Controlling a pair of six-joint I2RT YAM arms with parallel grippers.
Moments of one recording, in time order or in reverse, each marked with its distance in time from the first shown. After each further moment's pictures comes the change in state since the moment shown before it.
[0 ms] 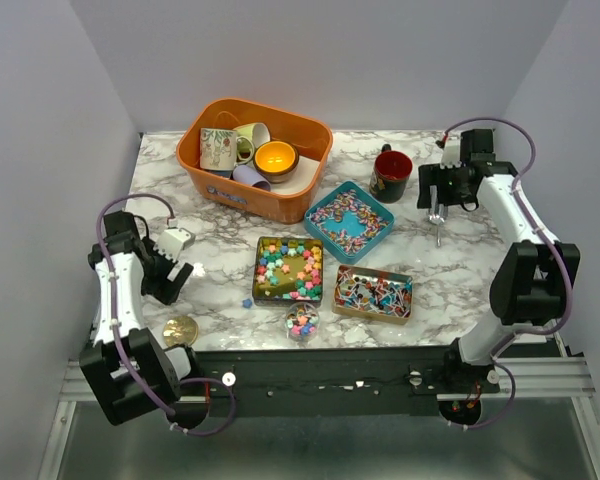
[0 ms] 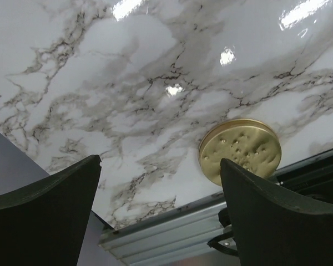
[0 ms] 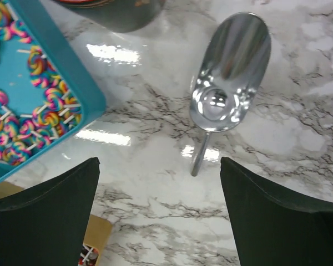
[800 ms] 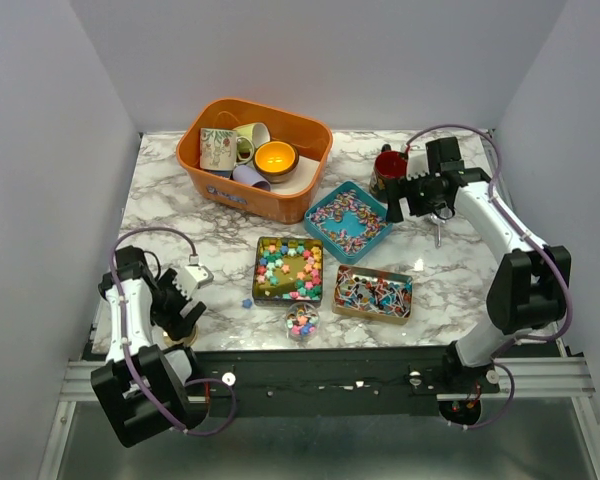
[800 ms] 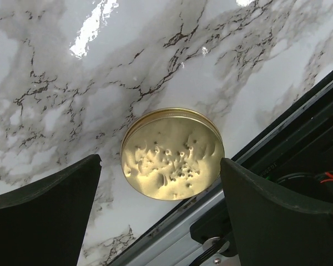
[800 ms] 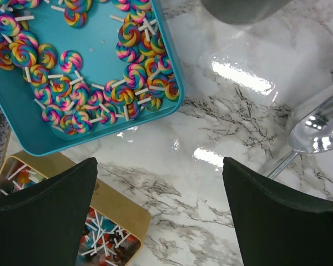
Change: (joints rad) left arm 0.060 -0.110 -0.240 -0.081 0.151 0.300; right arm 0.187 -0.050 -0.064 0.006 -0.092 -0.017
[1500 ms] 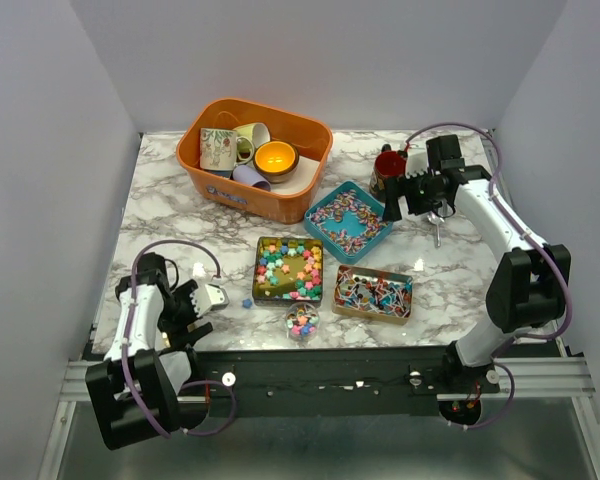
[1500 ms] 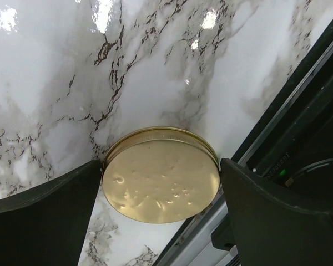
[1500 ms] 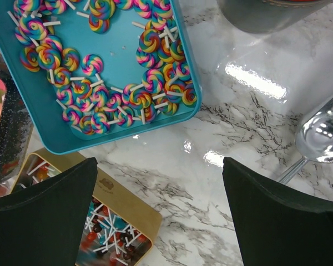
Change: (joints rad) left arm -0.145 -0.002 -0.106 0.040 -0.073 0.192; right arm 0.000 0.002 0.015 -0.021 -0.068 0.011
